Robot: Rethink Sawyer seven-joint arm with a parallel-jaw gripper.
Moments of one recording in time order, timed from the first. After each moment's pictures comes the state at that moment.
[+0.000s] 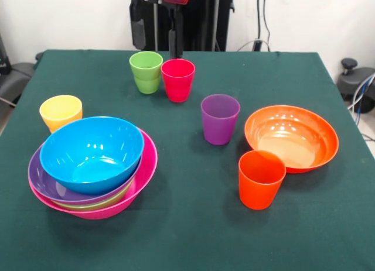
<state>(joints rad) -0.49 -0.80 0.34 1.38 -0.24 0.93 2.23</state>
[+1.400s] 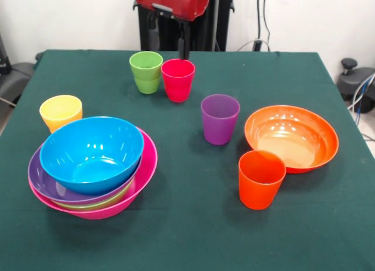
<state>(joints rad) -0.46 -0.85 0.23 1.67 -0.22 0.74 2.23</state>
